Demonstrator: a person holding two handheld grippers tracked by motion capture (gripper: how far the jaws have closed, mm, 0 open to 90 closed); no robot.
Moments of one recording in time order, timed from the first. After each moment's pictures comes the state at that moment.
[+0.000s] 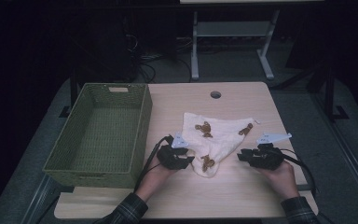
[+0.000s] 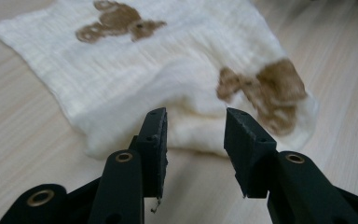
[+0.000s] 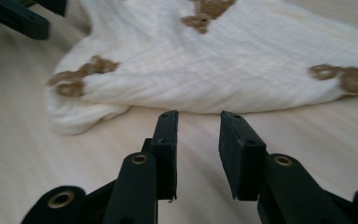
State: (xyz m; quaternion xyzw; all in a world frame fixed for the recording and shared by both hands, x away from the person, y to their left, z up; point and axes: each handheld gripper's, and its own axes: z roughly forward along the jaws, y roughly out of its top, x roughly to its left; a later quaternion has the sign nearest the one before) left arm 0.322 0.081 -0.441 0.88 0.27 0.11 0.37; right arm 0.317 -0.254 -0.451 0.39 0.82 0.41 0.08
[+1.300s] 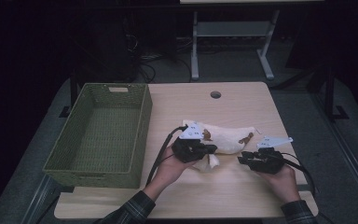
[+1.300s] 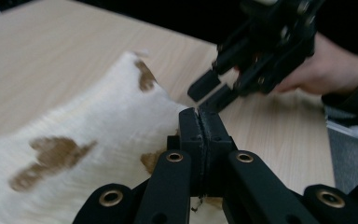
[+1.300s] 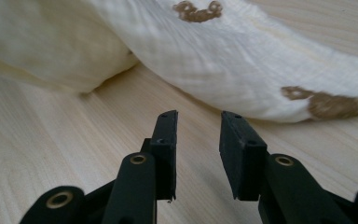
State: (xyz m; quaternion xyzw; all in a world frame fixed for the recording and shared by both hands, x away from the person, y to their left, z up) left arm 0.323 0.046 -0.380 0.84 0.19 0.05 0.50; right arm 0.305 -0.253 -0.450 0.39 0.82 0.41 0.10
